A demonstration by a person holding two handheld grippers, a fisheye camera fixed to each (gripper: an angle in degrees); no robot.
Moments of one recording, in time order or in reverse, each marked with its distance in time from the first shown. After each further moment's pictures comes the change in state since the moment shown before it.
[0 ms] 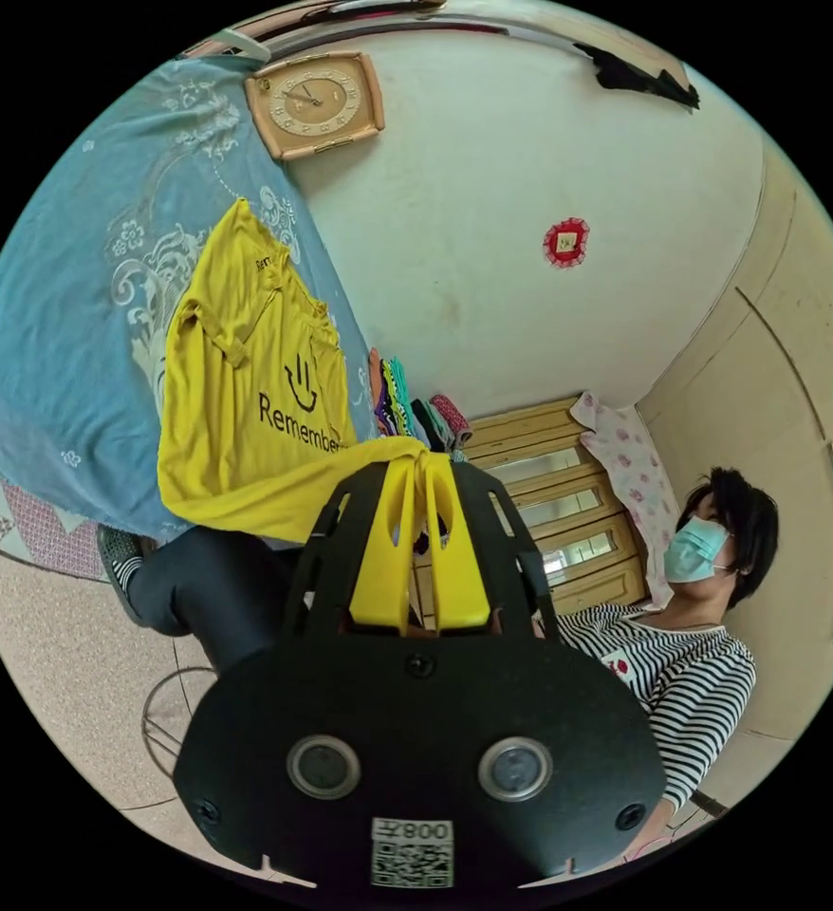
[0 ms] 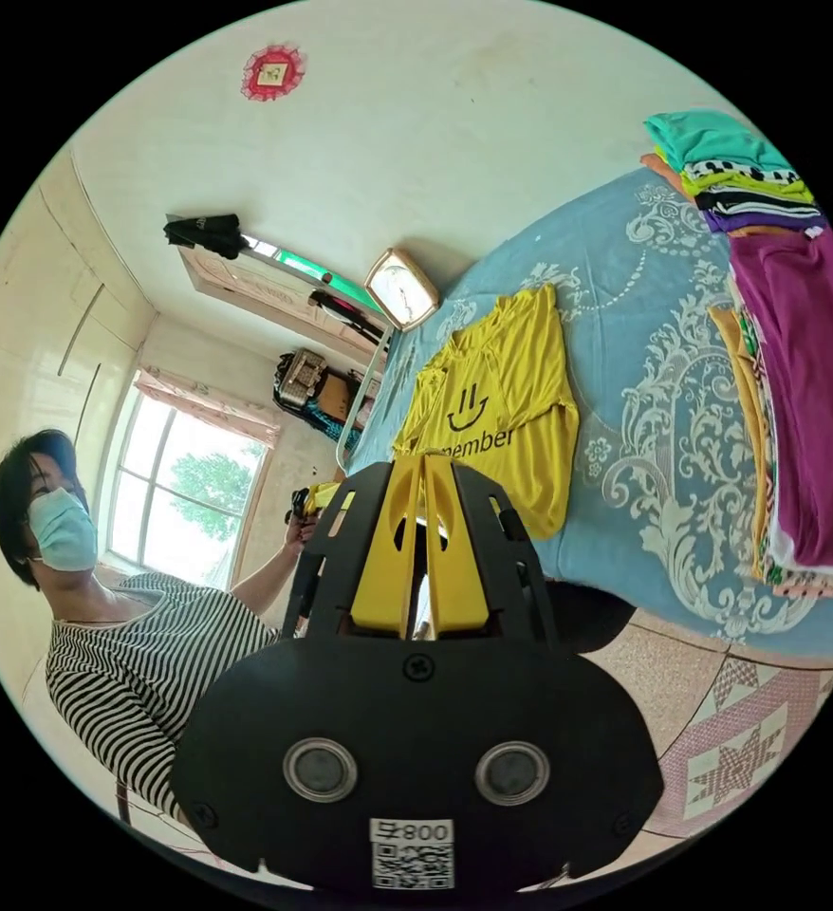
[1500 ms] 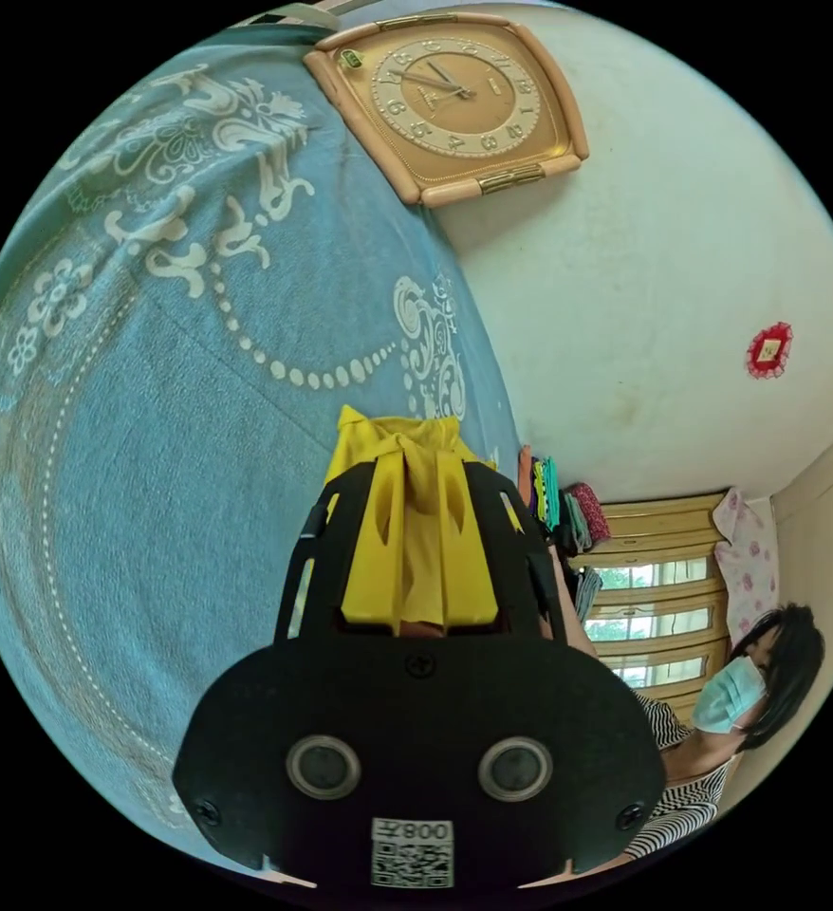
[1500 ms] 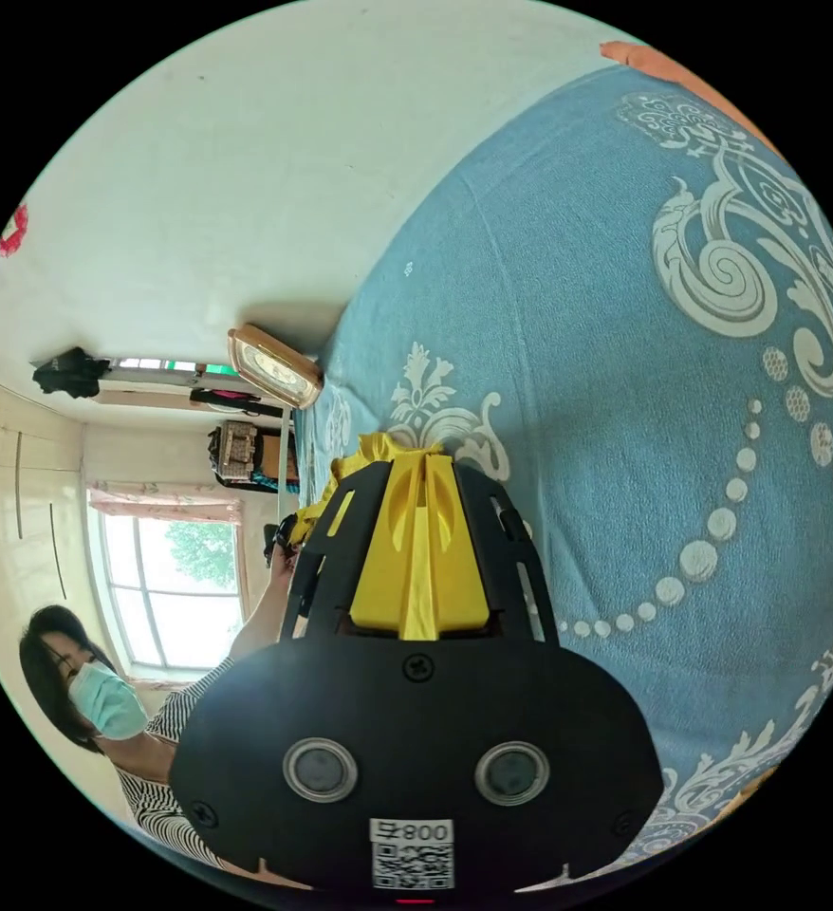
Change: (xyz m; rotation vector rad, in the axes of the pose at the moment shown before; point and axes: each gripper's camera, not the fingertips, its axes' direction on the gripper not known) left arm -0.187 -0.569 0.162 0.047 -0.397 -0.159; right arm 0.203 -0.510 0.211 -0.045 0.050 0.279
